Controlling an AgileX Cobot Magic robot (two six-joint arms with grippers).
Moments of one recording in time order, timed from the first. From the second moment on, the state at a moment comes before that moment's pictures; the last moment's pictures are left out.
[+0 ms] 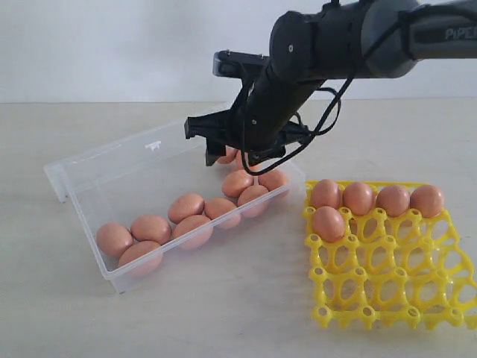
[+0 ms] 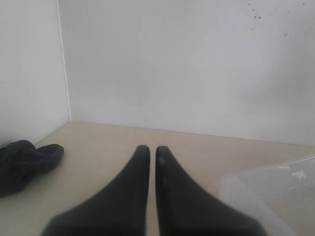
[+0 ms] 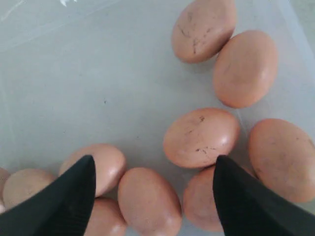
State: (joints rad) left arm 0.24 0.00 0.00 -0.13 0.06 0.14; right arm 0.44 2.03 -1.53 0.22 0.63 0.20
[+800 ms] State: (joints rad) left arm 0.24 0.00 0.00 -0.13 0.06 0.14; right arm 0.44 2.11 -1.53 0.30 0.56 0.34
